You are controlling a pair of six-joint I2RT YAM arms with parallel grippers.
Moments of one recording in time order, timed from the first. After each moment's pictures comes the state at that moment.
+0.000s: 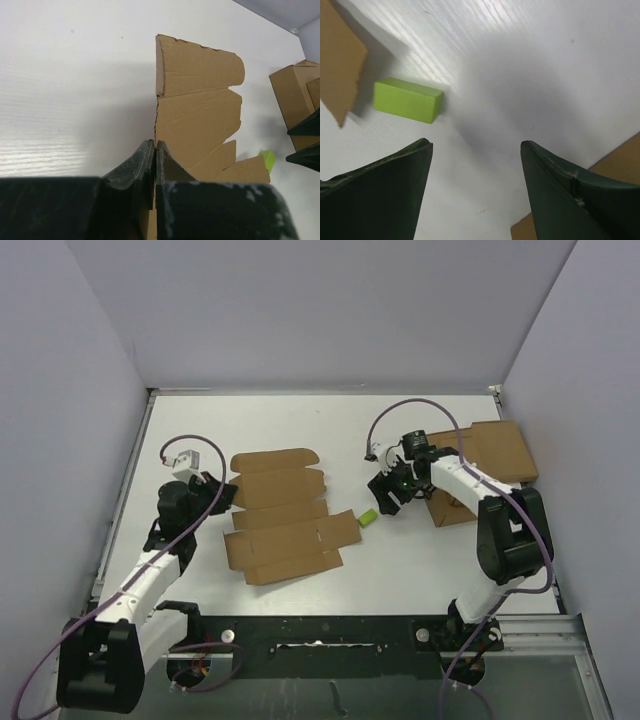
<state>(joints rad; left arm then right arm) -0.10 0.97 0.39 0.26 0.22 -0.53 0.28 1.70 1.11 -0.61 -0.29 -0.53</state>
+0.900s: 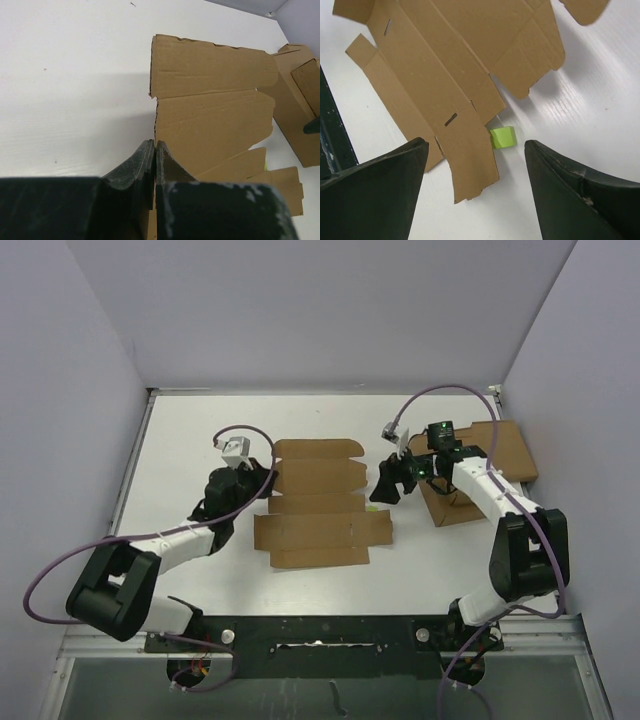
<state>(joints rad) -0.44 1.40 0.54 0.63 0.01 -0.50 0.17 1.54 1.10 -0.58 -0.82 -0.46</state>
